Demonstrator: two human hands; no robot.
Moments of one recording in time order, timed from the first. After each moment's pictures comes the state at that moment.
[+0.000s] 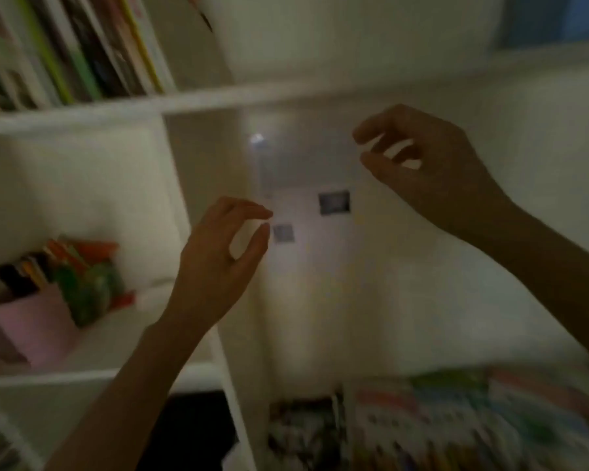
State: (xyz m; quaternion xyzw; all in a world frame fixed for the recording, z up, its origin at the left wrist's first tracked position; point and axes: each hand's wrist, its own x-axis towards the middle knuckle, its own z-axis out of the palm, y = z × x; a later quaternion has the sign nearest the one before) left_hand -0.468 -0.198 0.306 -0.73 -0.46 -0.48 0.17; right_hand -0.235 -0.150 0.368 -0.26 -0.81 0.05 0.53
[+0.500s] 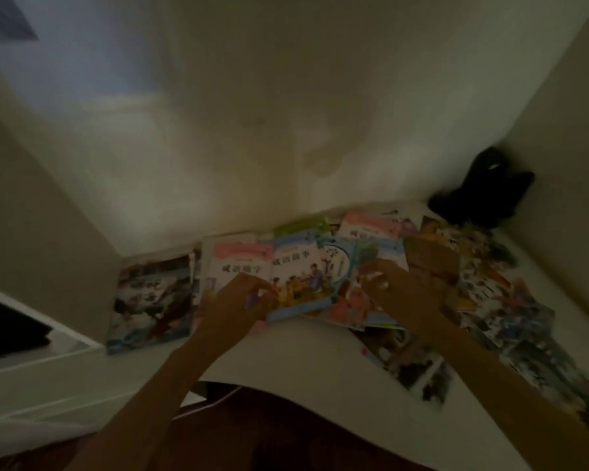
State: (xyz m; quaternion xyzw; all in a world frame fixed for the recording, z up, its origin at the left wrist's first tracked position) left_hand -0.250 -0.169 -0.011 -0.71 -0.59 -0.26 -0.29; right_hand 0.011 -0.164 0.023 -0.66 -0.62 0.38 0.19
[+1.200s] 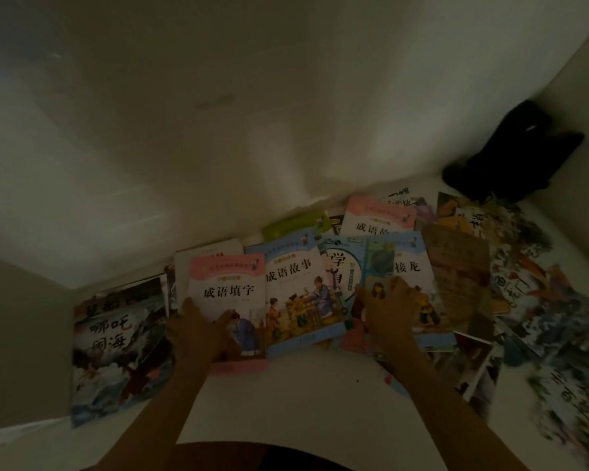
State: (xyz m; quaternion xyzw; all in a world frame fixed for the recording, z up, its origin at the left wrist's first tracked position) left_hand -0.289 -0.072 -0.129 -0.39 -0.85 -0.15 -0.33; right_hand -0.014 -0.082 -0.112 -0.86 -0.34 0.31 0.23
